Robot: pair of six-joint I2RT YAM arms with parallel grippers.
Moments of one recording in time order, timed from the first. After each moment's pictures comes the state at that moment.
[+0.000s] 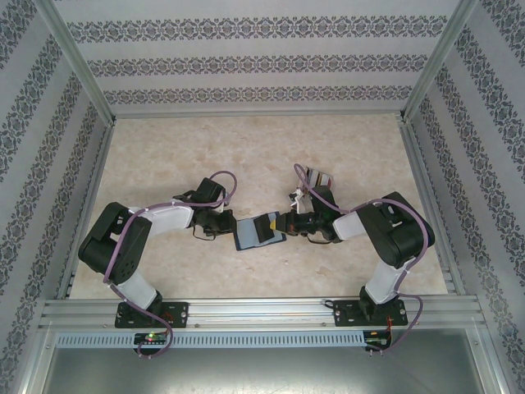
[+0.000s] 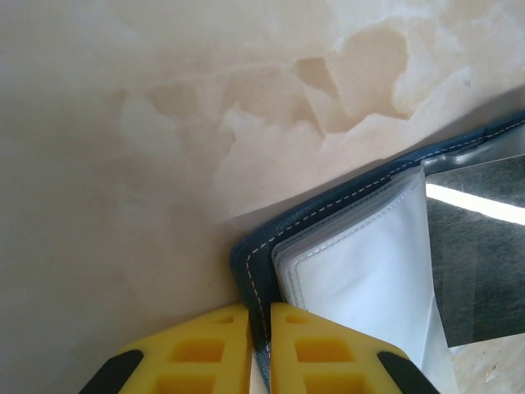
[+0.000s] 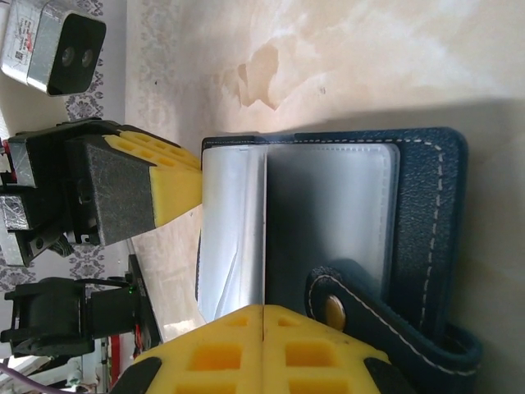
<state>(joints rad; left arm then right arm) -0.45 1.65 0.79 -0.30 0.37 -0.58 0.43 1.76 0.53 0.51 -0.87 0.77</state>
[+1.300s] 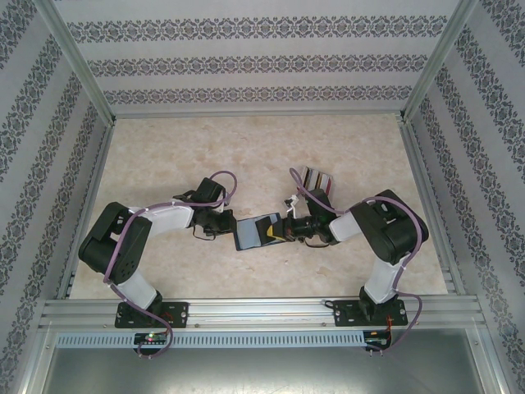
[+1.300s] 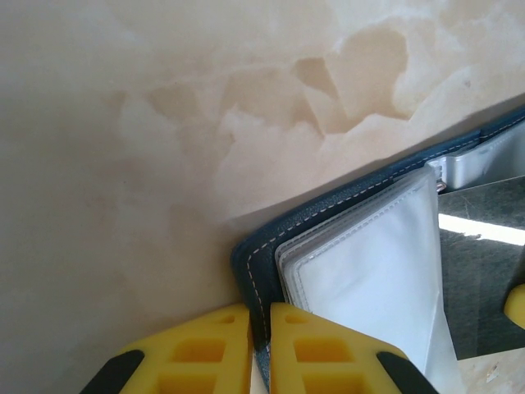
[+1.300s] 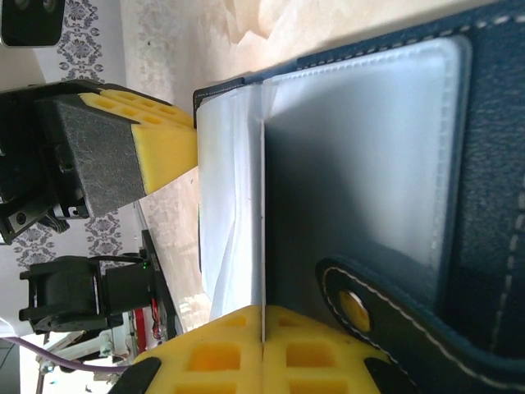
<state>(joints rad) -0.45 1.65 0.79 -0.30 0.37 -0.58 0.46 1.81 0.53 0.51 -0.93 0.82</state>
